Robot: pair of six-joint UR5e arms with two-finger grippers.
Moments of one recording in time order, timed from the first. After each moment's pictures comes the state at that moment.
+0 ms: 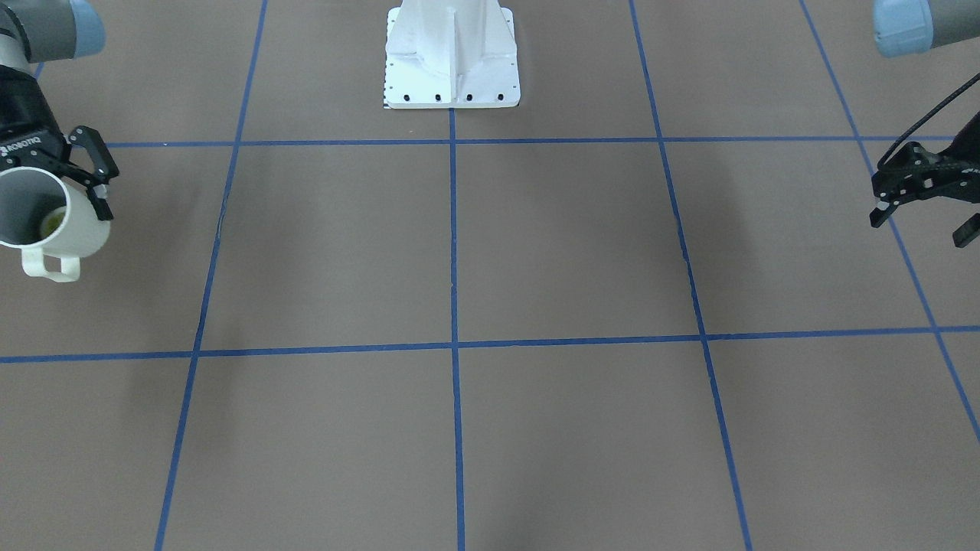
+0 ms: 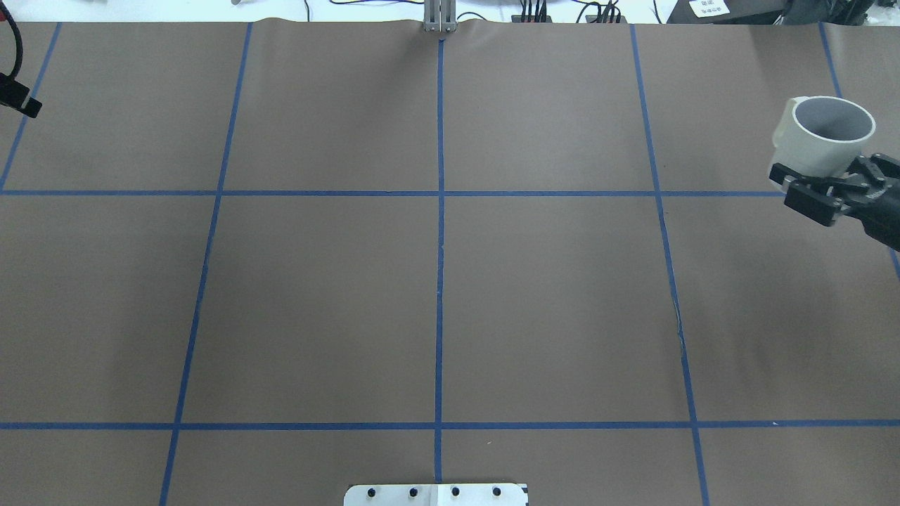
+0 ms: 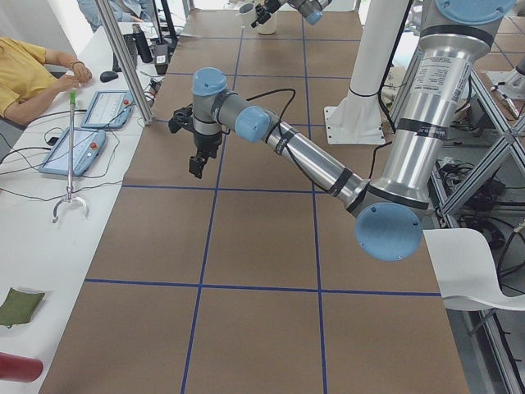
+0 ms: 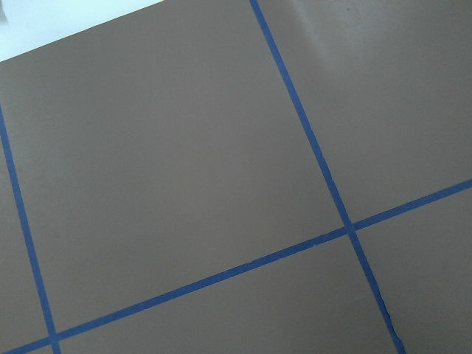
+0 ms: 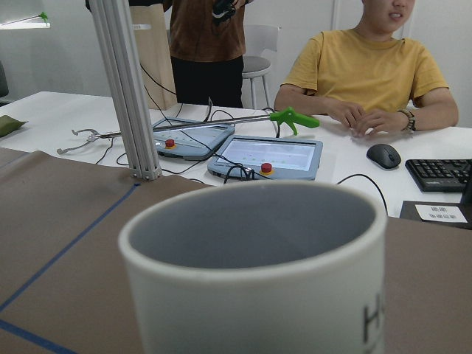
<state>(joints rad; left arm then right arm) -1.28 -1.82 -1.92 -1.50 -2.24 -0.21 0.80 -1.90 1.89 -0.12 1.43 0.84</state>
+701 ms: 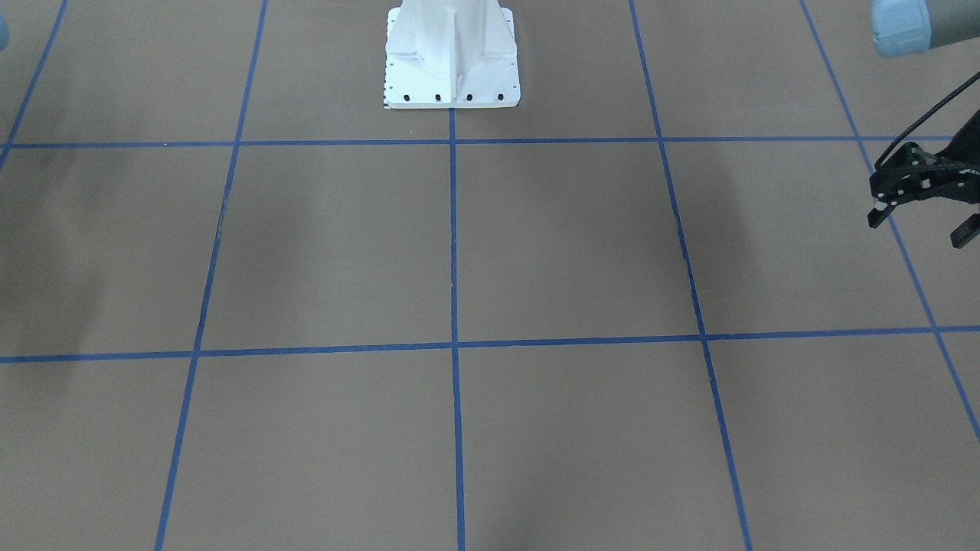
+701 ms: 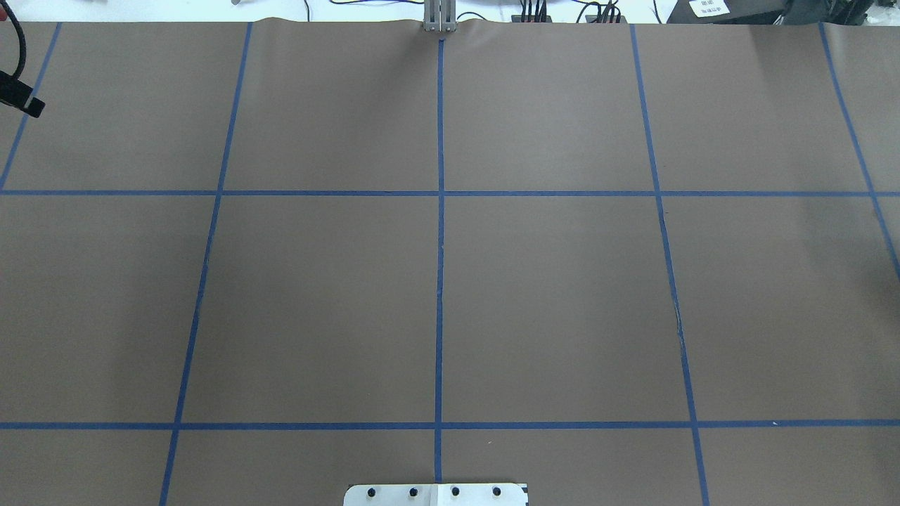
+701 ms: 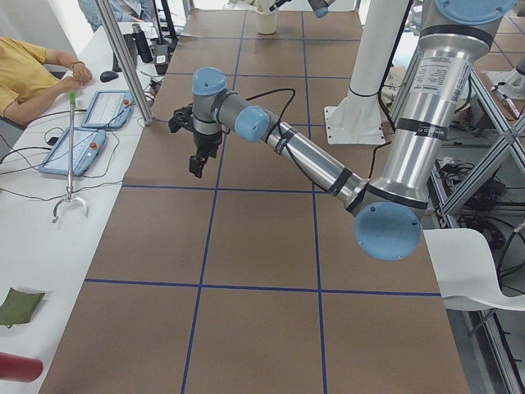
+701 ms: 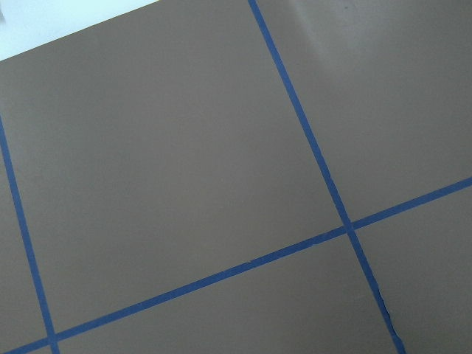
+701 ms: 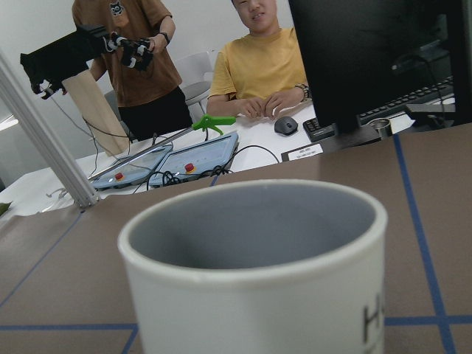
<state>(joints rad) -1.28 -1.82 -1.92 -1.51 -2.24 -0.21 1.11 -2.03 1.44 0.52 1.71 1.13</state>
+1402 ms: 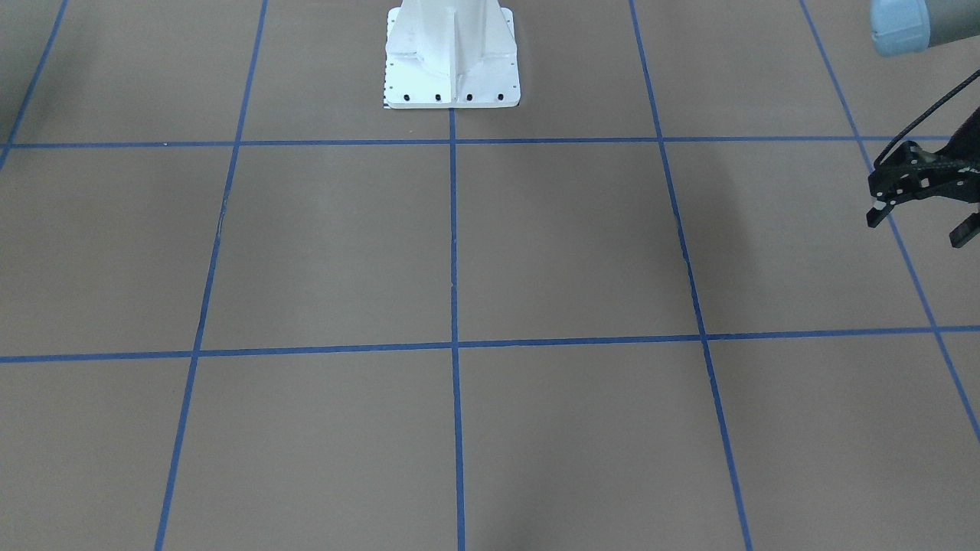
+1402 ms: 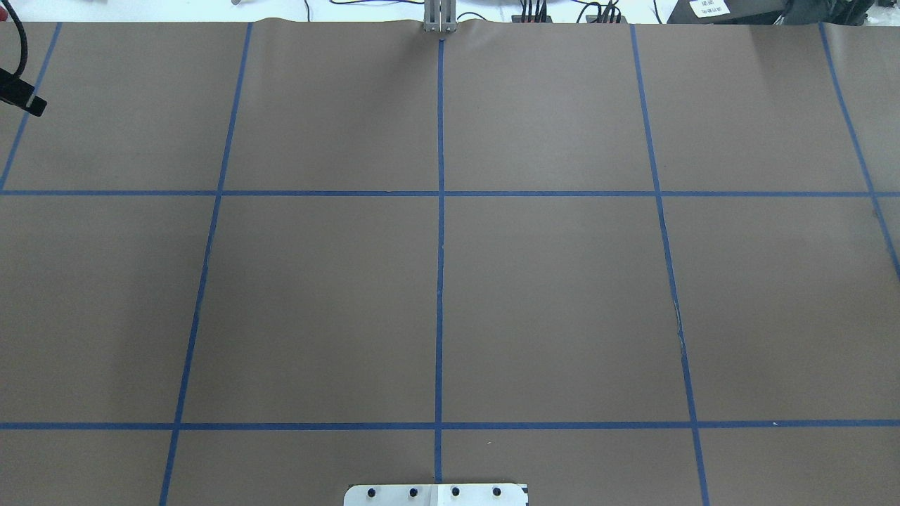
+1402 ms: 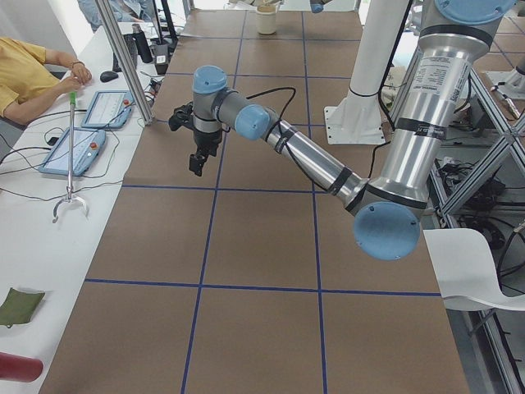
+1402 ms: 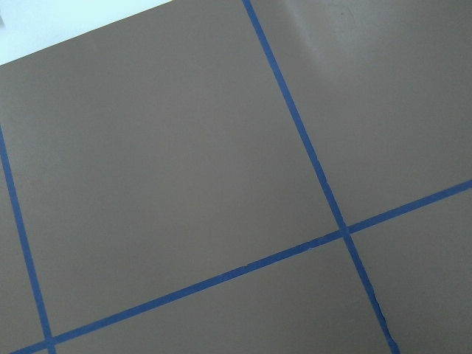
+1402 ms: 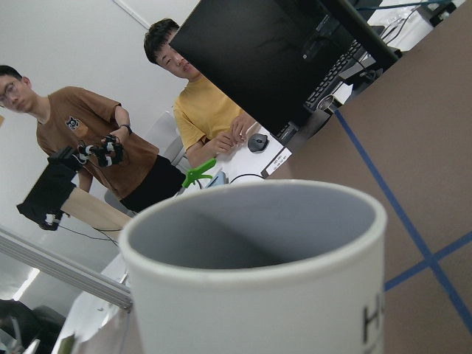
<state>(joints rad) -1.28 -1.83 -1.93 -1.51 -2.24 -0.21 1.34 -1.95 1.30 0.67 1.89 1.68</state>
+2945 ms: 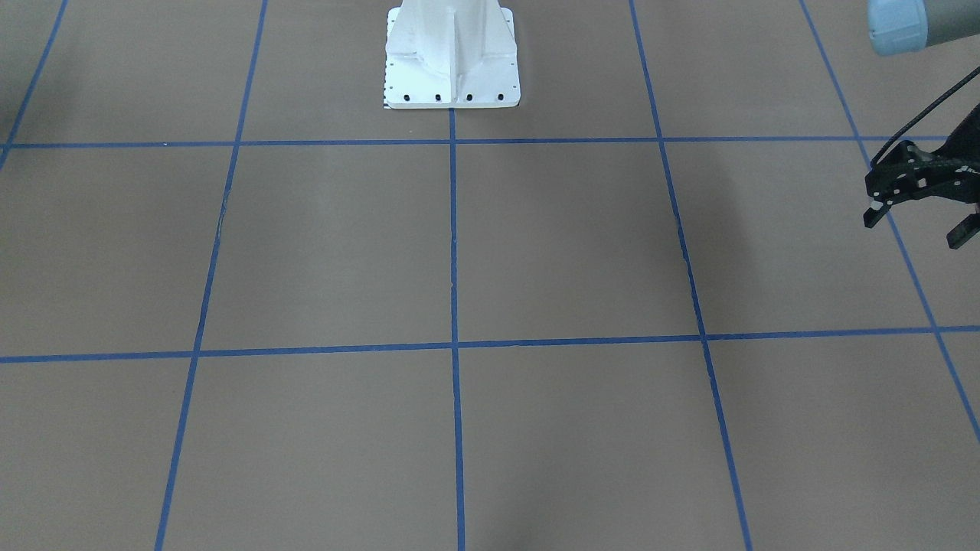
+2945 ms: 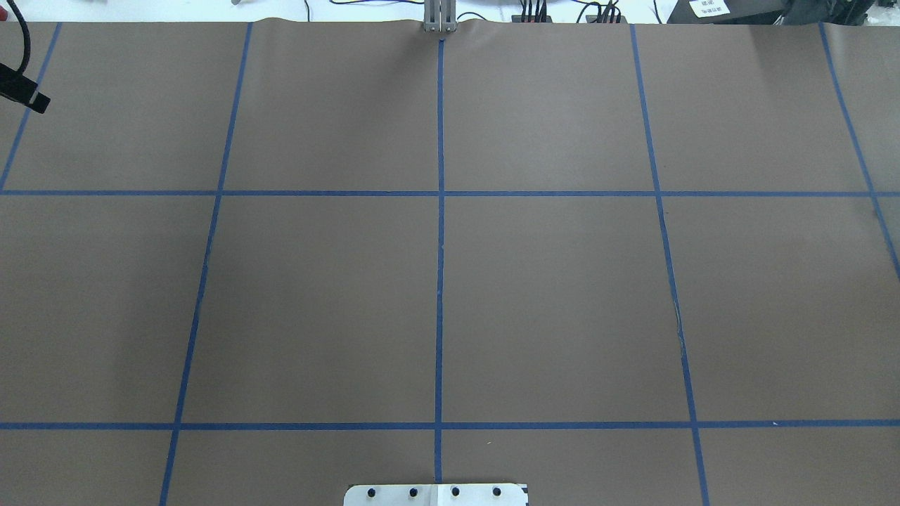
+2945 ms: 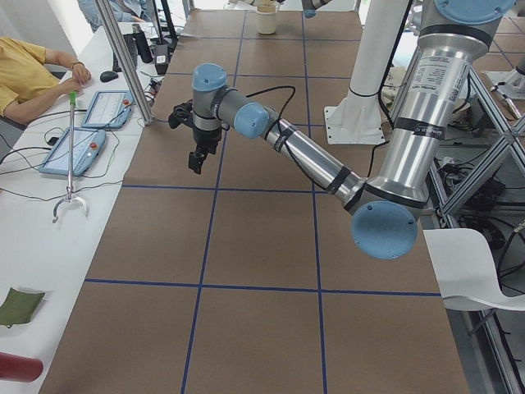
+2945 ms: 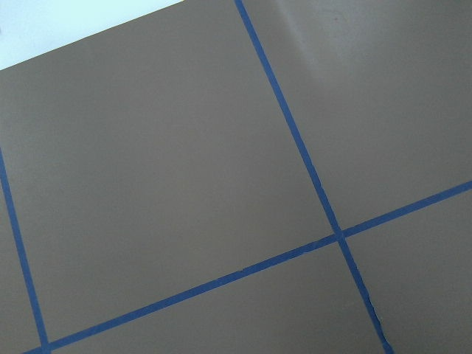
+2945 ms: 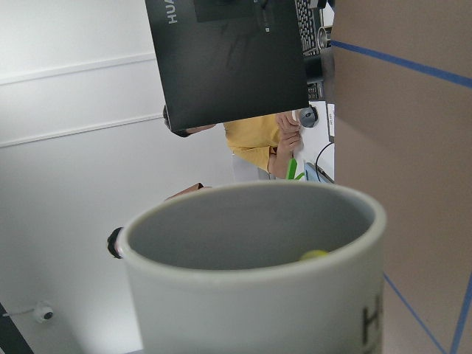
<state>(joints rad) -1.27 -1.84 -1.93 -1.51 -2.24 -0.22 1.34 -1.82 1.07 1.02 1.73 2.54</state>
